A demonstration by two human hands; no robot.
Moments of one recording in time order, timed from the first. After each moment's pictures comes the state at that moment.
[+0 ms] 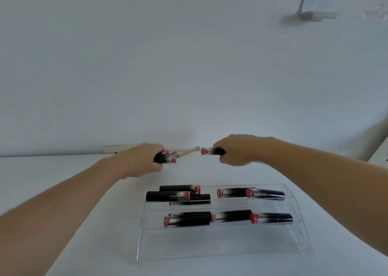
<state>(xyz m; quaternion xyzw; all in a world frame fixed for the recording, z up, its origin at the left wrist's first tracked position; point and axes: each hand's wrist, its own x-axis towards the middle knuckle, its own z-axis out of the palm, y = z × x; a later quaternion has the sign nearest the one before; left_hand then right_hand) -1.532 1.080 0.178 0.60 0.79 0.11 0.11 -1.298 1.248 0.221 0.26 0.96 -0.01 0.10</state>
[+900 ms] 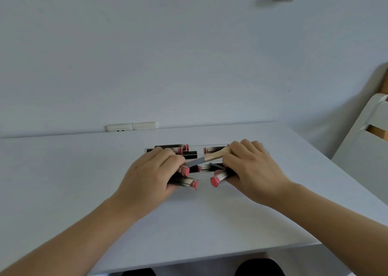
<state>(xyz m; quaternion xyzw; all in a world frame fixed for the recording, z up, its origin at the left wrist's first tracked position) -1.389 0.970 0.139 0.71 0.60 0.26 -0.28 -1.170 1.133 0.141 0.12 0.92 0.17 -0.33</state>
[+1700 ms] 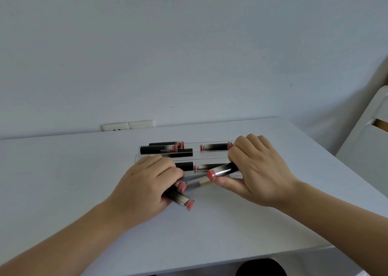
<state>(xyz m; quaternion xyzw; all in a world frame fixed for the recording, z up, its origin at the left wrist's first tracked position) -1.389 0.968 0.132 0.75 0.55 0.23 -0.27 -1.164 1.134 0.145 0.10 0.91 0.14 -0.37</state>
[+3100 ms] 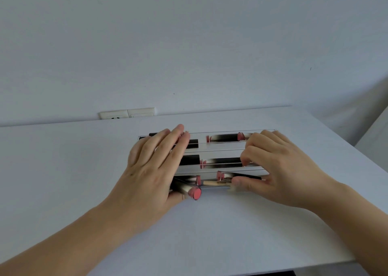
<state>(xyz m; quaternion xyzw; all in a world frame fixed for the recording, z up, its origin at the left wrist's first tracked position) -1.375 0.969 0.133 0.67 0.70 0.08 -0.23 -1.152 1.159 0.135 0.09 0.95 0.03 -0.31</state>
